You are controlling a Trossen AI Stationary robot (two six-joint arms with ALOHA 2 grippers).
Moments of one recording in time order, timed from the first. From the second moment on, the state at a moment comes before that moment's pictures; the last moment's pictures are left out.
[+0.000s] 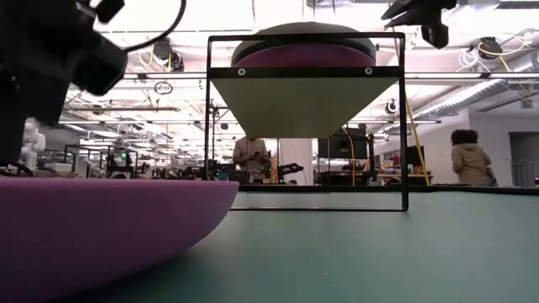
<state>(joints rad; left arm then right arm) -0.53 1.48 0.83 -0.40 0.06 -1.63 -0.23 0.73 0.91 -0.60 0.02 0.64</state>
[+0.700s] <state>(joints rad) -0.61 1.64 0.83 -0.34 0.04 -1.58 -0.23 0.73 0.91 -0.60 0.00 0.64</state>
